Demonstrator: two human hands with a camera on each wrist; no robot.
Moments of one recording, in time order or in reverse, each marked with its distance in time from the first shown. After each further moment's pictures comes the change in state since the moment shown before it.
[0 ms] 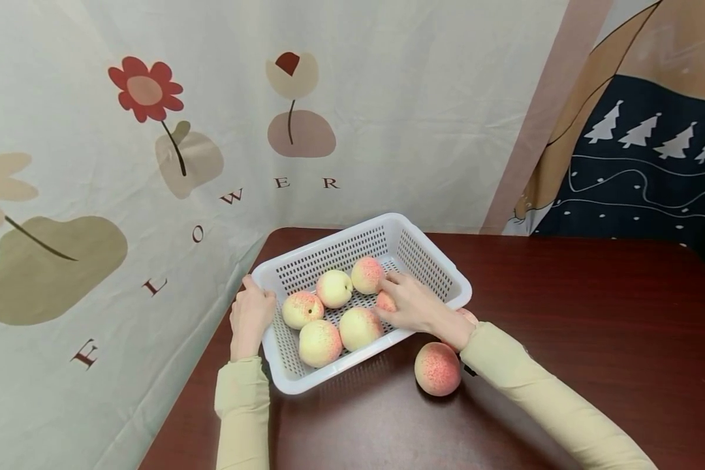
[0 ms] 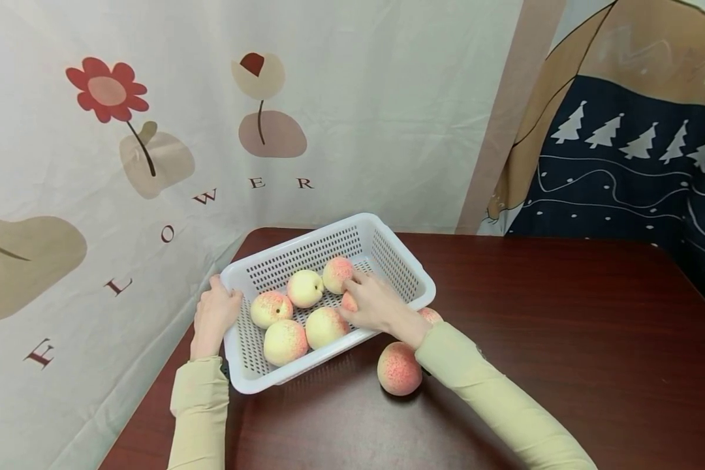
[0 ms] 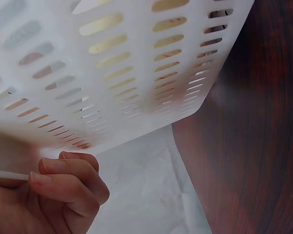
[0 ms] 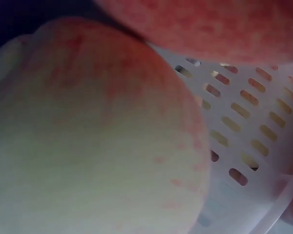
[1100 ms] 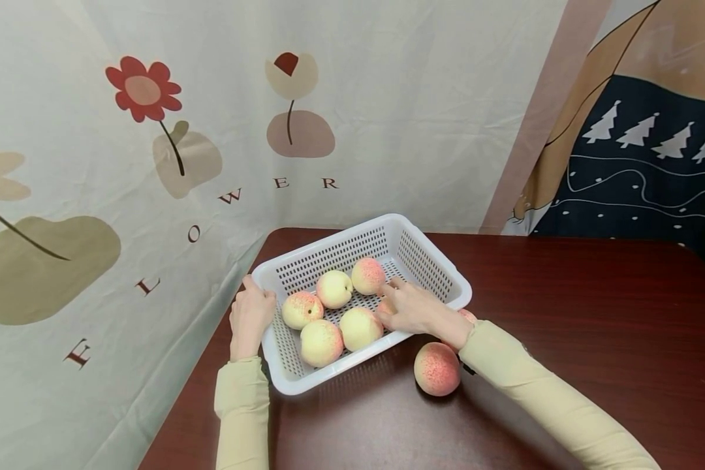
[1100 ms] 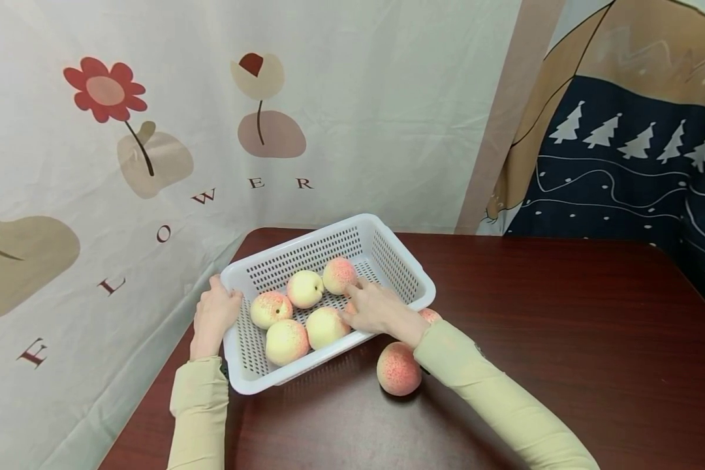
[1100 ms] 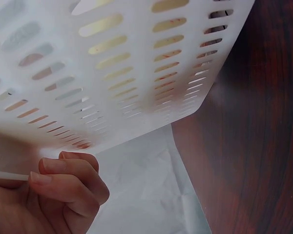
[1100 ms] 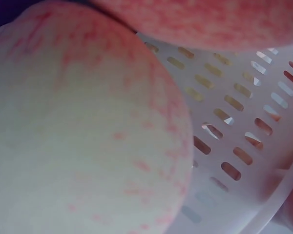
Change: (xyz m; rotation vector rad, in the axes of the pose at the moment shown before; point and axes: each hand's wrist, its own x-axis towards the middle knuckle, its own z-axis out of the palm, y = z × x) left_hand 0.001 0.001 0.000 0.005 0.024 0.014; right_hand 0.000 -0.005 0.000 -0.025 -0.279 0.224
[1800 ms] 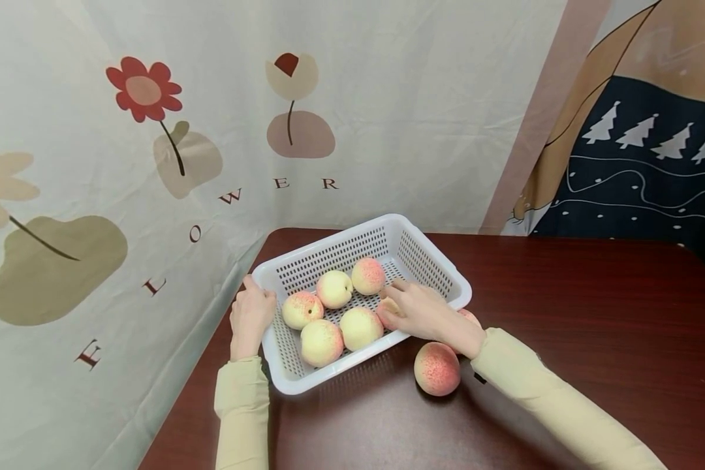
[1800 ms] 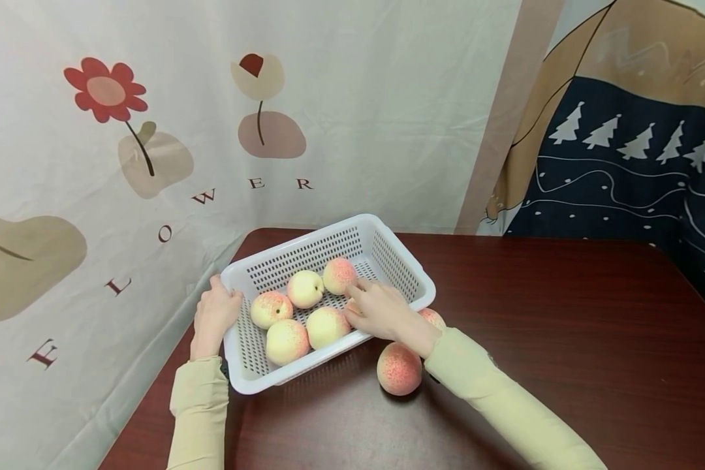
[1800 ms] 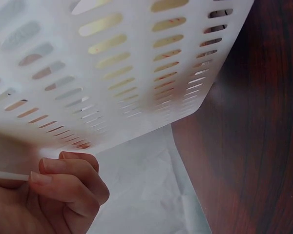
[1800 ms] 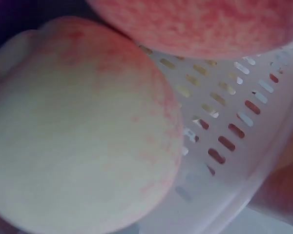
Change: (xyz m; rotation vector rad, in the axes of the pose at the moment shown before) left_hand 0.000 0.001 -0.001 -0.007 -0.014 -0.010; right_hand -0.016 0.004 -0.002 -0.055 0.254 -0.176
